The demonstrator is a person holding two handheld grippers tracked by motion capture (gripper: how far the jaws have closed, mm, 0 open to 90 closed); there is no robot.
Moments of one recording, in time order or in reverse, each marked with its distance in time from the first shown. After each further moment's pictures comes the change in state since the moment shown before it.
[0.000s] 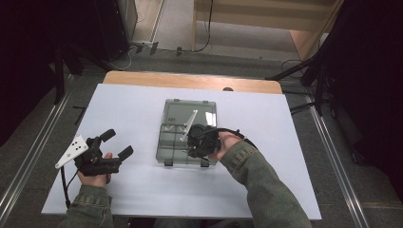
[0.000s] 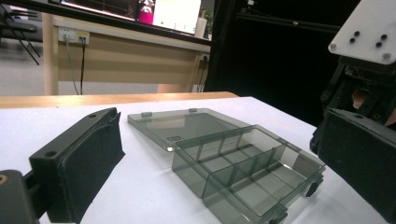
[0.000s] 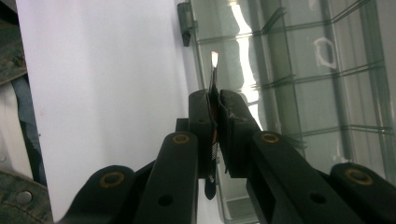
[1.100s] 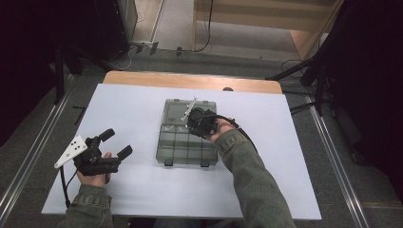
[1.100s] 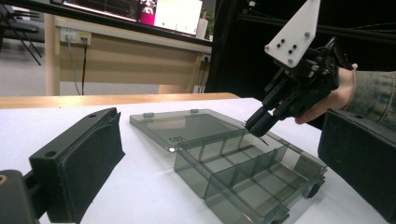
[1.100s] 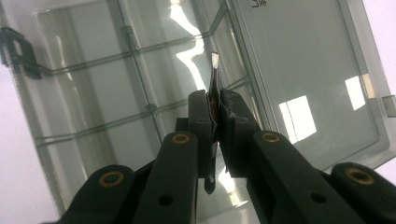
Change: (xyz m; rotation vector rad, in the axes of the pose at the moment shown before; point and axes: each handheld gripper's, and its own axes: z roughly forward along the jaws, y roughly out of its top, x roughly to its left) left arm 0.002 0.000 -0.001 -0.003 0.005 -0.005; right arm -0.061 0.007 0.027 -0.039 -0.207 0.081
